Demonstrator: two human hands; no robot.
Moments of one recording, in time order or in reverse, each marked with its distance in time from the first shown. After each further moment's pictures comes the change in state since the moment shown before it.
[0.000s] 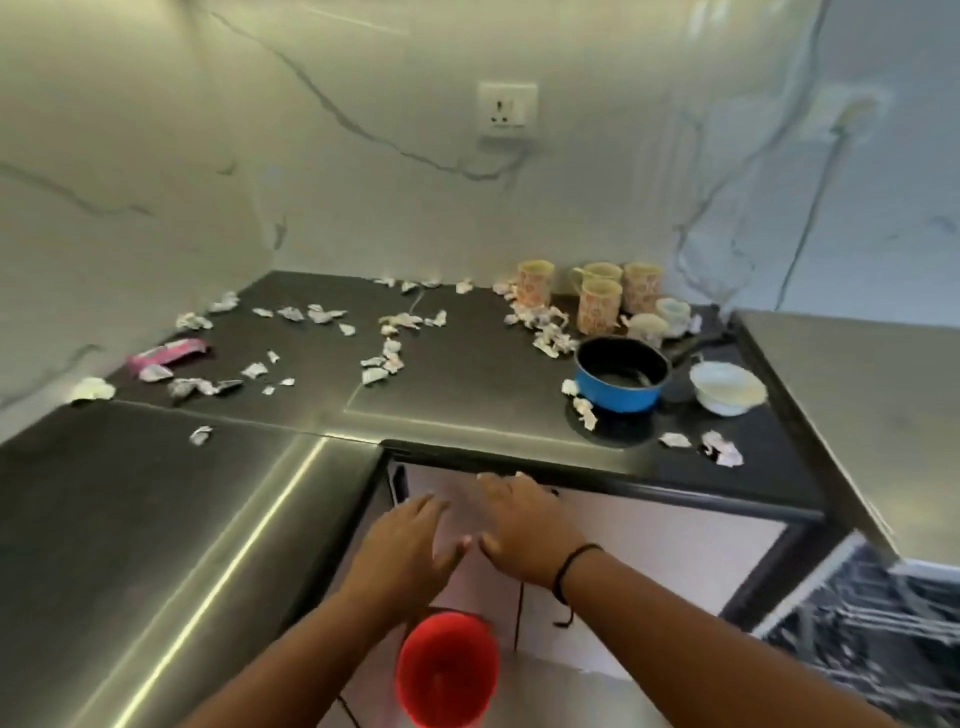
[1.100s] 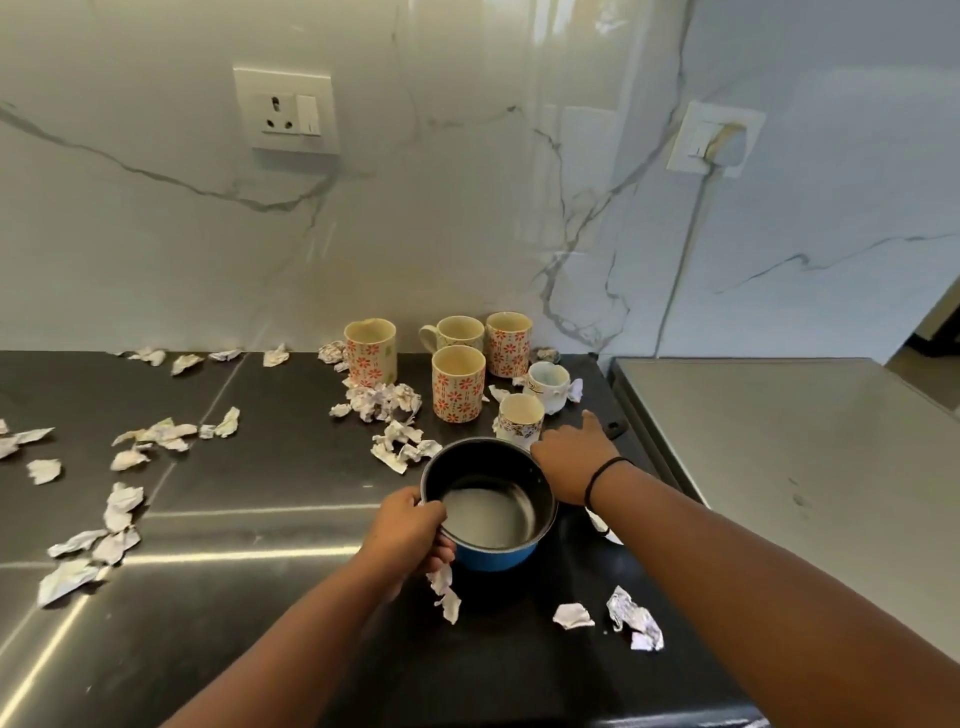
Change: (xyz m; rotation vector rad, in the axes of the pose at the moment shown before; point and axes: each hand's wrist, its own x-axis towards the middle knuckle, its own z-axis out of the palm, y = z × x) left_hand 0.342 0.140 0.030 -1.041 -0.318 -0.404; right_hand 0.170 0.309 -0.153 -0.587 -0.217 0.302
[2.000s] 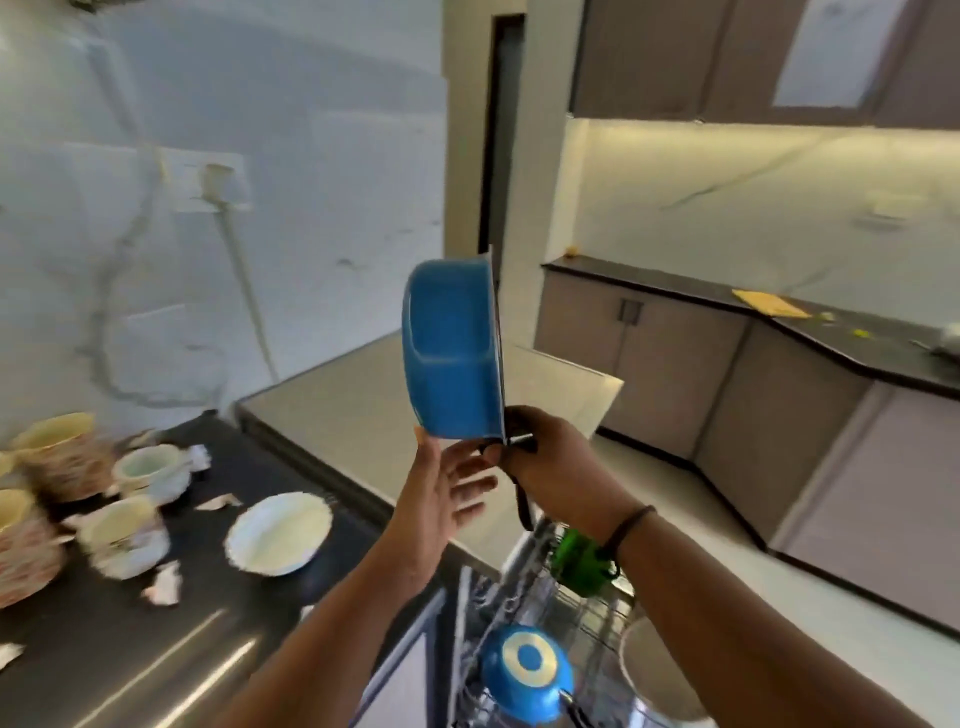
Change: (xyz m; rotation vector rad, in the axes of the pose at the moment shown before) left_hand -0.150 0.057 0.249 -0.195 -1.096 0.233; right_hand -0.337 0.057 -0.012 1.157 0.670 0.995
